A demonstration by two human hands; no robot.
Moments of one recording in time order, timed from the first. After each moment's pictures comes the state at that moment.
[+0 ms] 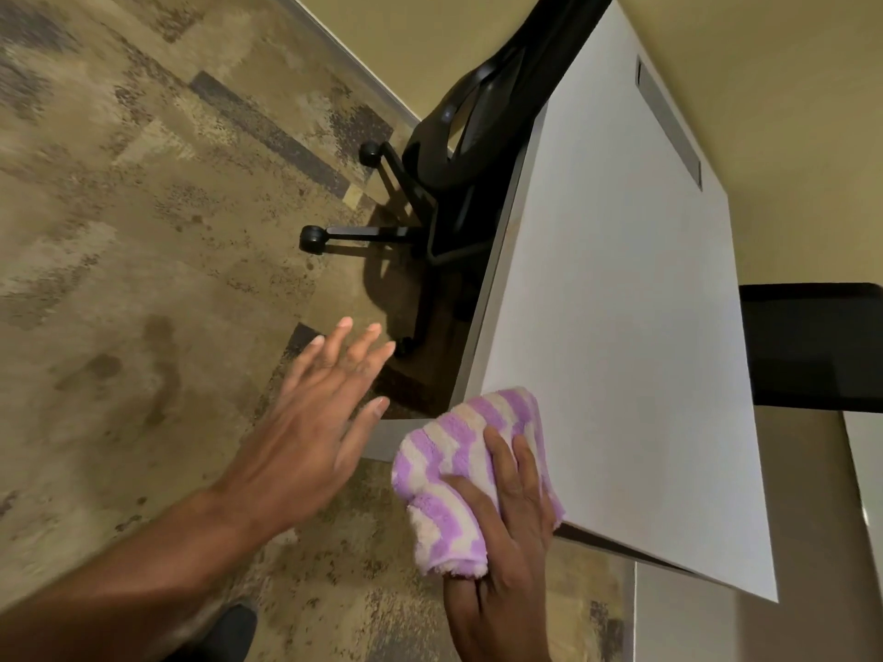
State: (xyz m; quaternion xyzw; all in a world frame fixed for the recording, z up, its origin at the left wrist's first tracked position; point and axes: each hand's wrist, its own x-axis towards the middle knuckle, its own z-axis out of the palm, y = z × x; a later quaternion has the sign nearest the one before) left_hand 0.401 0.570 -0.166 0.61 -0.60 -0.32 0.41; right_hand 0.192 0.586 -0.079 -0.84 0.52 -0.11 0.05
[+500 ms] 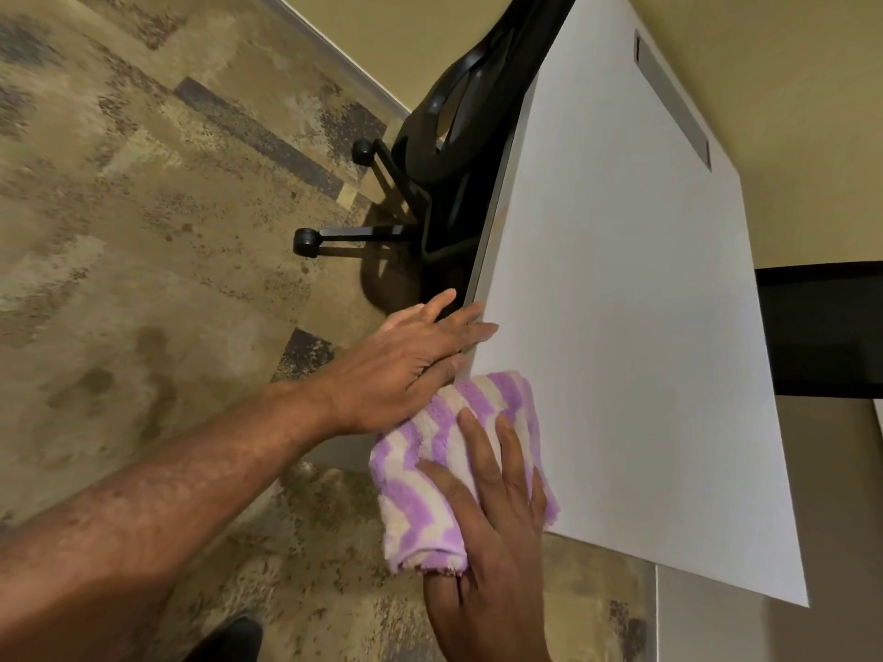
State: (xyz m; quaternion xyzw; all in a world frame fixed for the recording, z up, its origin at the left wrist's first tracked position) left_hand 0.377 0.463 -0.150 0.44 -0.70 -0.42 0.37; right_hand 0.194 0.561 -0.081 -0.86 0.49 -0.10 0.05
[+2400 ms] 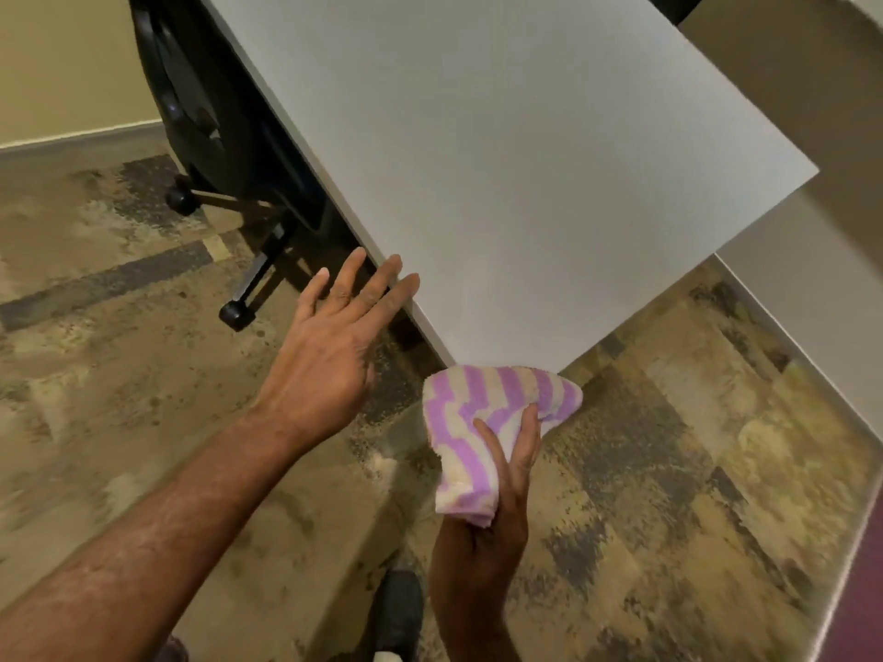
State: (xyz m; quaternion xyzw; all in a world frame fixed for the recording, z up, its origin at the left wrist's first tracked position) left_hand 0.427 0.412 -0.132 0.34 -0.91 -0.19 0.17; right_hand 0.352 0.615 -0.147 -0.33 0.75 -0.56 0.11
